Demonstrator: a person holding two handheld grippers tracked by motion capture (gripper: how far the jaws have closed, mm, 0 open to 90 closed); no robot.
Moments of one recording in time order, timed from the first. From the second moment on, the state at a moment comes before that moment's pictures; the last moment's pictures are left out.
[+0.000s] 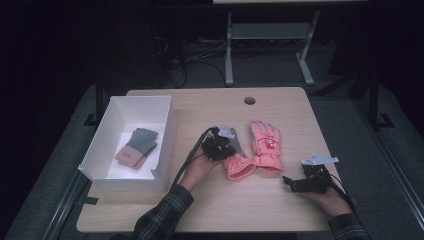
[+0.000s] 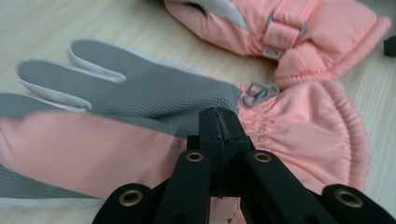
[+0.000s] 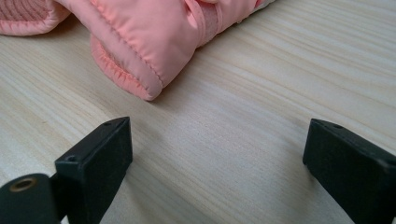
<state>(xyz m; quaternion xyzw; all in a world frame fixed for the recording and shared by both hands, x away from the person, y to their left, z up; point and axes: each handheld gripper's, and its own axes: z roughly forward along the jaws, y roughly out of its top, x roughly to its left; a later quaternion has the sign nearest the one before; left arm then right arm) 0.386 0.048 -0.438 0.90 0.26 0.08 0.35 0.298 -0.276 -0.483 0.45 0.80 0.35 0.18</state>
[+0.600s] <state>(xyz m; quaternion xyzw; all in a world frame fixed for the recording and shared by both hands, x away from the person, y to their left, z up) 0.331 0.018 -0.440 0.90 0.21 0.00 0.38 0.298 -0.276 -0.483 0.45 0.80 0.35 0.18</state>
